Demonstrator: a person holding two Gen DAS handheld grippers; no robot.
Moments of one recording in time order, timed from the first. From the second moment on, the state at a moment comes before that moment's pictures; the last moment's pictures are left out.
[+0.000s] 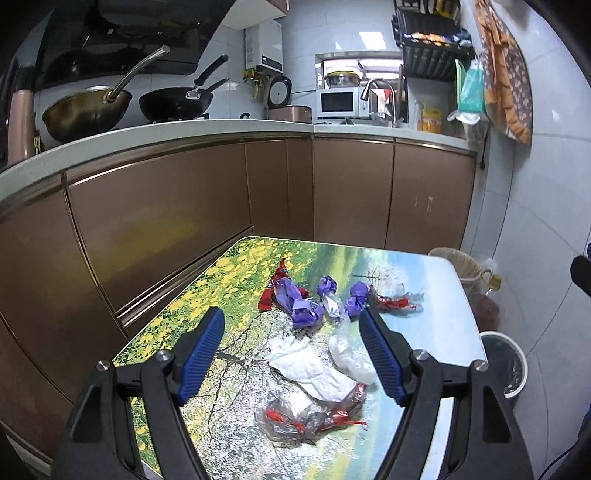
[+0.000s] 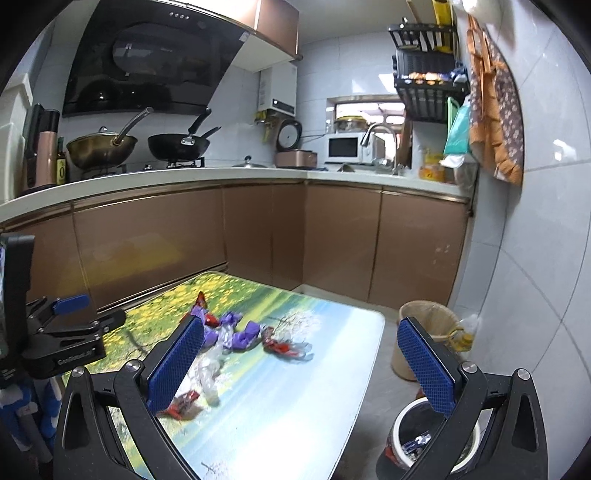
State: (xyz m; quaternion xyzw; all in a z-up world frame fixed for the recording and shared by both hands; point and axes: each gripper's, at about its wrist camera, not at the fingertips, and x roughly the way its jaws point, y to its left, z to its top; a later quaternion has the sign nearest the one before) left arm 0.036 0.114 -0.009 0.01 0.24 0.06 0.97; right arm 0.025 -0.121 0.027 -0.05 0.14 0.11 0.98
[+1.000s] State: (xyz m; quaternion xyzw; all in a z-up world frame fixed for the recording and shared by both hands) left arm 0.040 0.114 -0.029 0.01 0.30 0.07 0.95; right arm 0.035 -0.178 -0.003 0.00 0.21 0.10 0.97
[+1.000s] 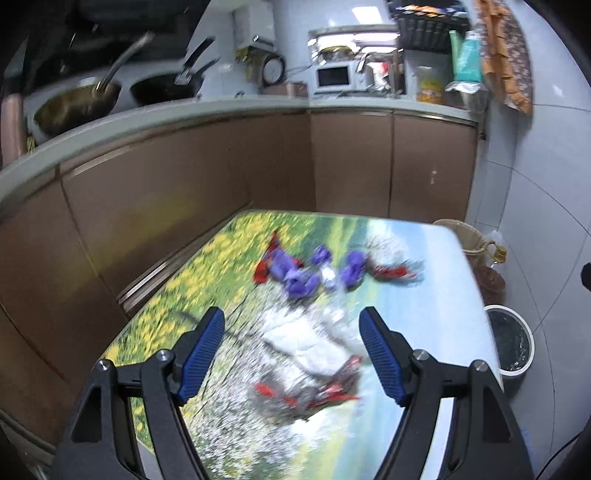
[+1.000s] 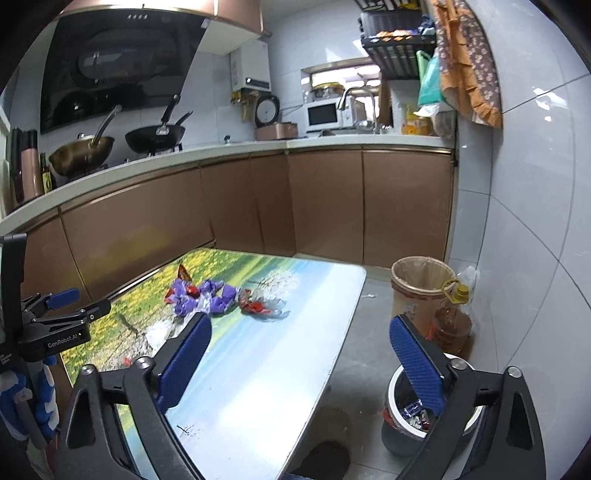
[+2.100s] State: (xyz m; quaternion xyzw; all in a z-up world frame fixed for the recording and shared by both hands) left arm 0.174 0.159 -0.152 -0.01 0.47 -0.03 0.88; right arm 0.183 -0.032 -0.091 -0.06 0.38 0.26 0.88
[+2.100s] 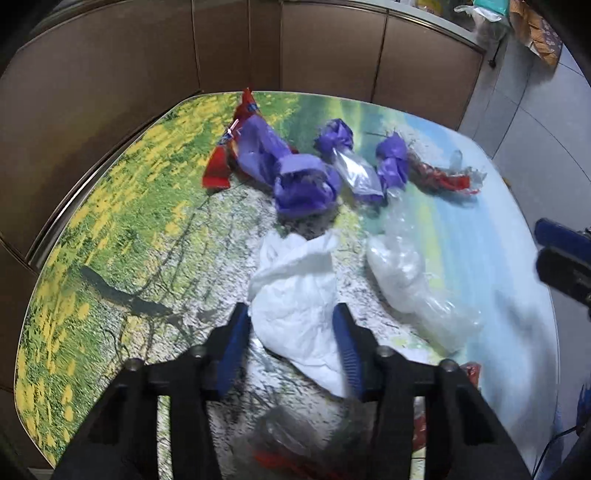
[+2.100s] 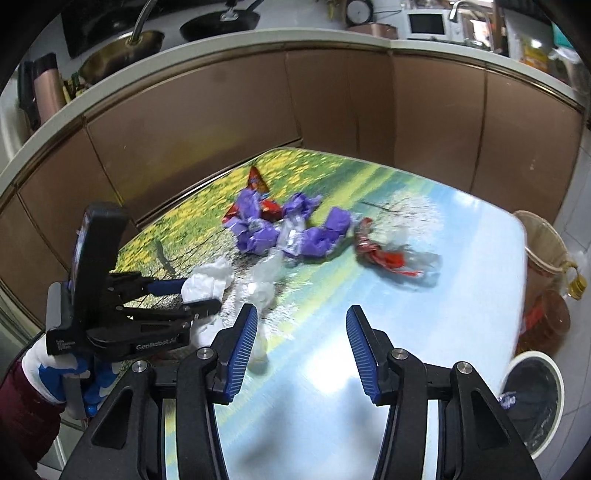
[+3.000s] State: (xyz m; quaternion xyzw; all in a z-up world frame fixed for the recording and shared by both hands) left arm 0.132 0.206 -0.100 -0.07 0.39 0.00 0.92; right arm 0.207 0.032 -0.136 -0.07 0.43 0.29 0.85
